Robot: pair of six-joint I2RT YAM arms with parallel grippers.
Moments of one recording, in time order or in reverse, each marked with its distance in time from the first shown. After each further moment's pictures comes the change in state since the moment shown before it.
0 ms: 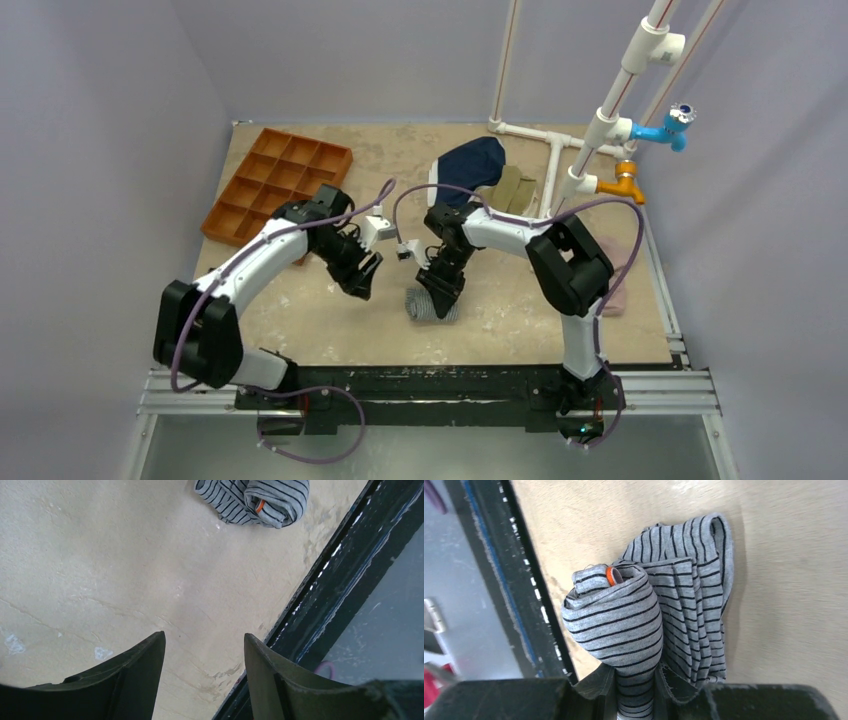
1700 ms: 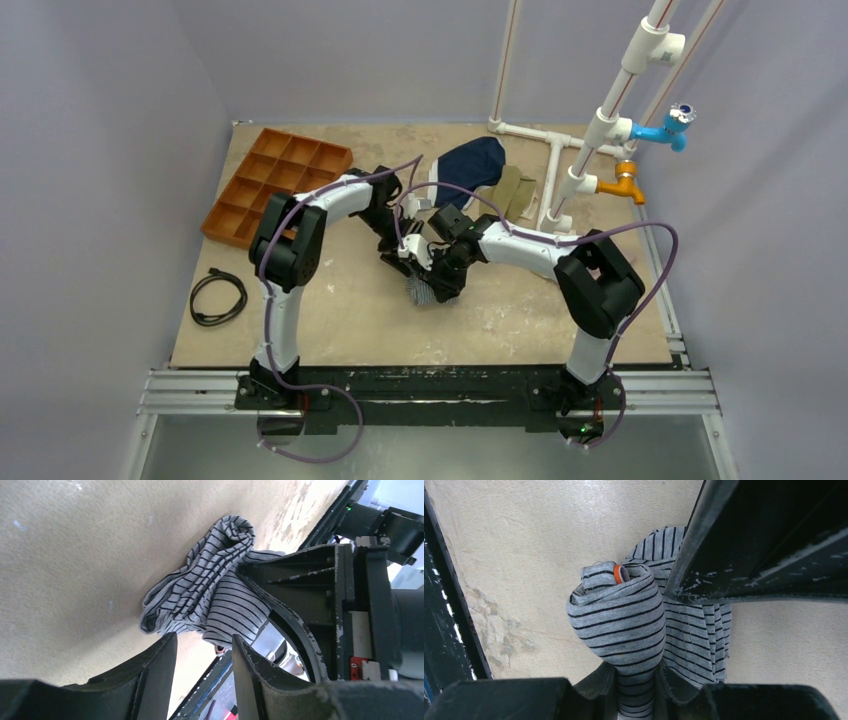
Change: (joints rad) left arm -0.044 0.772 0.541 -0.052 0.314 -0.451; right arm 0.042 -0.217 -0.183 0.324 0.235 -0.043
